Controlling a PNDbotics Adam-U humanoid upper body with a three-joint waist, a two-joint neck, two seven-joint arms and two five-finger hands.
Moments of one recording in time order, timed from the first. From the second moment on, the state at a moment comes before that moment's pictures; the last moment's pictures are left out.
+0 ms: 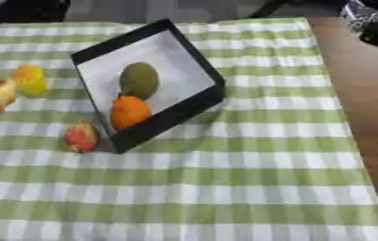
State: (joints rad) left arm -0.62 1.07 -0.31 -1.92 -0.48 0.34 -0.72; right arm -0.35 -0.82 0.02 -1.98 -0.14 0.29 -0.04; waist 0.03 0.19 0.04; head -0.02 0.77
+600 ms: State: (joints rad) left arm -1.06 0.83 -0.46 -1.73 -0.46 0.31 -0.76; right arm -0.39 -0.82 0.04 -1.98 -0.15 0.28 -0.02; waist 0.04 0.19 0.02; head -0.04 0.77
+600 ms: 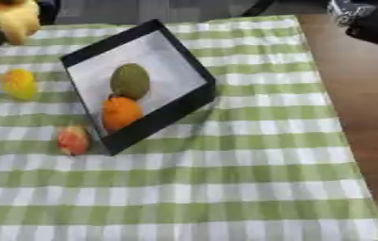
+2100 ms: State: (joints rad) left arm -1.15 0.44 -0.59 -1.15 -0.62 0.06 -0.74; right arm -0.48 -0.77 0.07 -1.98 -0.17 0.29 0.01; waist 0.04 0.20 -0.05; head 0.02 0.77
